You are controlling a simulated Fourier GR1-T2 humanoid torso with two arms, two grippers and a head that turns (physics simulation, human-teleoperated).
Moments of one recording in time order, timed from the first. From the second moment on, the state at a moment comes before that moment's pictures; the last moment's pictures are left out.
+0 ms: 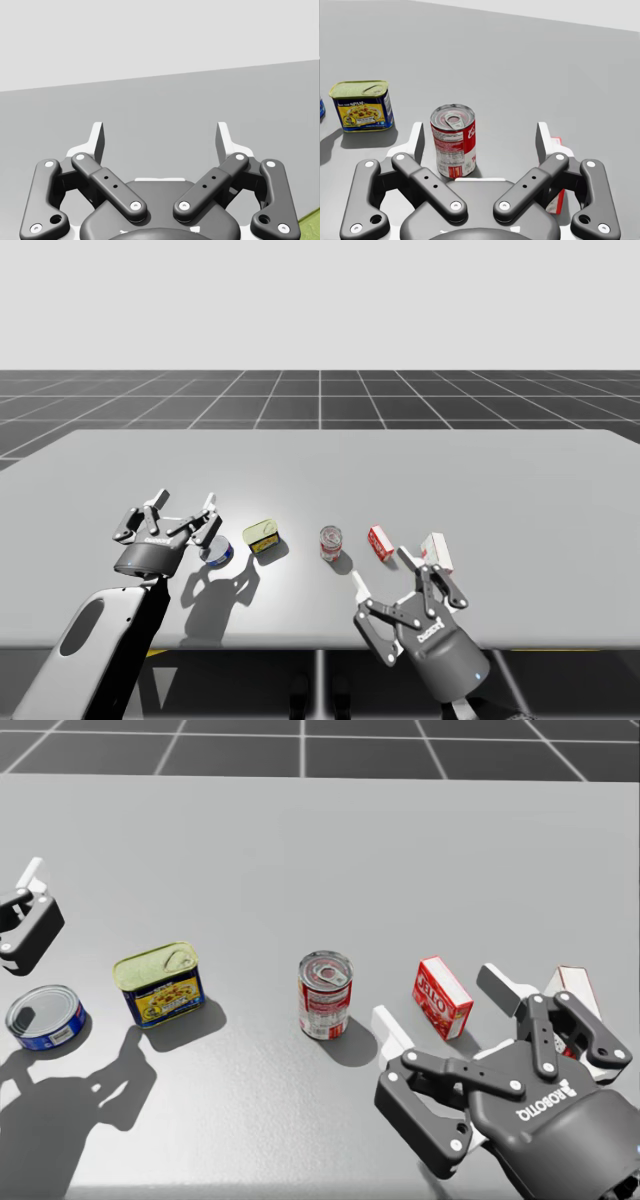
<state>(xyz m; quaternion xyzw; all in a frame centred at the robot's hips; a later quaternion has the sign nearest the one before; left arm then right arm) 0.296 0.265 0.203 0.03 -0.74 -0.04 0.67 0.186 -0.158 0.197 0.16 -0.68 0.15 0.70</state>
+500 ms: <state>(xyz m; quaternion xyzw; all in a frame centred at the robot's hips) 0.296 0.266 0.205 0.03 -0.74 -0.04 0.67 0.225 -0.125 0.169 0.19 -0.64 0.17 0.73</state>
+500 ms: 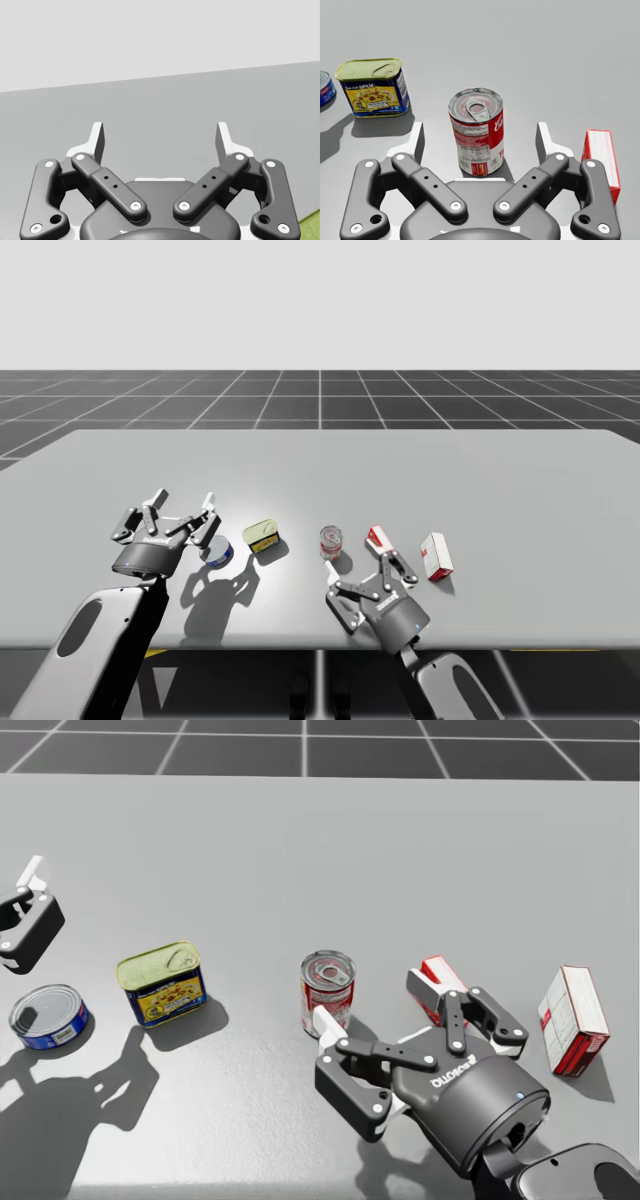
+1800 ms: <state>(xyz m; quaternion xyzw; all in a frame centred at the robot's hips) 0.296 0.263 0.202 0.03 -0.74 -0.05 0.67 0.283 -0.085 0.127 0.18 -0.59 0.23 0.75</state>
